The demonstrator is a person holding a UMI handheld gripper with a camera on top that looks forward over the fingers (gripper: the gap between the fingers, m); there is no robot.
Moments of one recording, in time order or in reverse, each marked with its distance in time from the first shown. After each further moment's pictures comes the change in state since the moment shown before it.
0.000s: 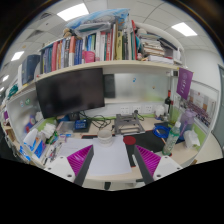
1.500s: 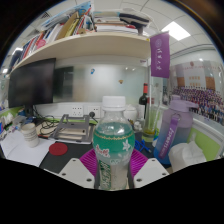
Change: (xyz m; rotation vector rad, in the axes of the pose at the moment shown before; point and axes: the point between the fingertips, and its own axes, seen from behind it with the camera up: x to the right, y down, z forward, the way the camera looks) arm 0.321 0.038 0.246 0.201 0.093 -0.076
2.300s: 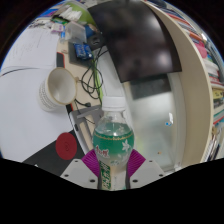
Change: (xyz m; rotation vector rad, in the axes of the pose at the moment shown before) arm -0.198 -0.072 0.083 -0.135 -0.071 -1.302
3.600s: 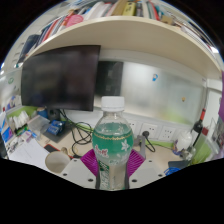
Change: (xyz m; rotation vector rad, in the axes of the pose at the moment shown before) arm 0.008 -0.050 0.008 0.224 -0.201 1.116
